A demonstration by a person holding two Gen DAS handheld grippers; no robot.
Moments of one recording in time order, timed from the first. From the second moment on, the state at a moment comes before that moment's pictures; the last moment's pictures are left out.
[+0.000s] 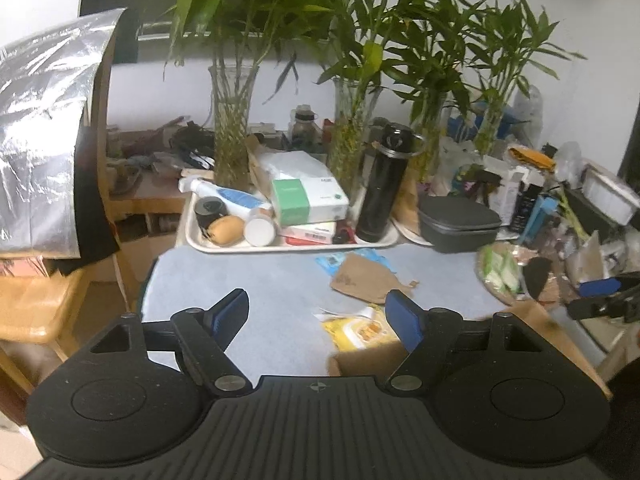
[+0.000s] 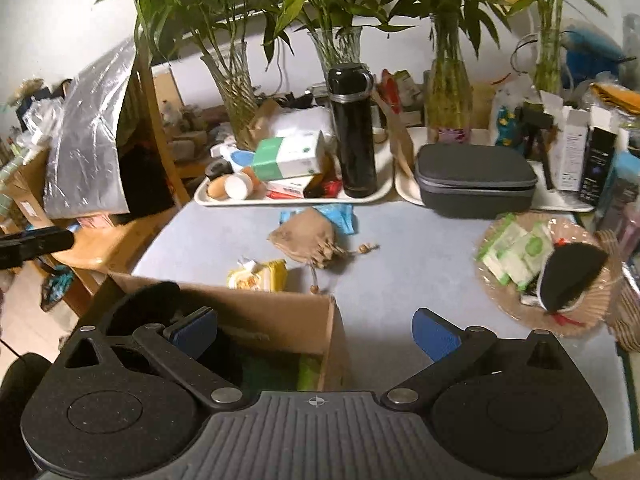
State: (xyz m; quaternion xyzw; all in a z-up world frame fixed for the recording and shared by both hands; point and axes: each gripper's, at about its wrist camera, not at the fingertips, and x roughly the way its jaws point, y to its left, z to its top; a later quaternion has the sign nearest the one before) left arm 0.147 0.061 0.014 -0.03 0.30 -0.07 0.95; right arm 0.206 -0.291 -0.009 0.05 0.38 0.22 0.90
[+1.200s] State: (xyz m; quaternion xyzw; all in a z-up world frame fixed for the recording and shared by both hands) left arm 0.295 0.108 -0.099 -0.18 0.38 -0.15 0.89; right arm 0.342 -0.289 -0.080 0.08 0.37 0.22 0.90
